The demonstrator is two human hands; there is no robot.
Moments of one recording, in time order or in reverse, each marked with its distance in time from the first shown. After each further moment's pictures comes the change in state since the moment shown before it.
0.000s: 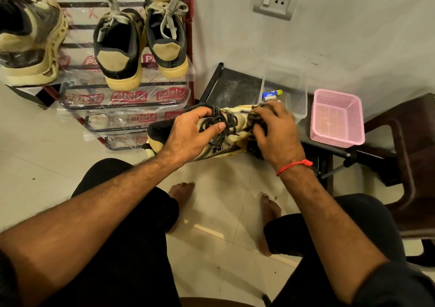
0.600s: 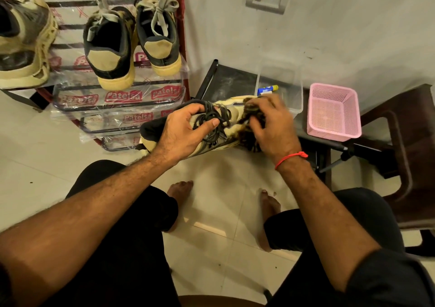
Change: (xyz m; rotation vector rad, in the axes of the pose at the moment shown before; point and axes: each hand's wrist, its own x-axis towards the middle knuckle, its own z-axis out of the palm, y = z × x) left_hand 0.000 -0.003 -0.003 0.007 0.042 0.061; right_hand 0.006 0.001 -0.006 0.075 0.006 -0.020
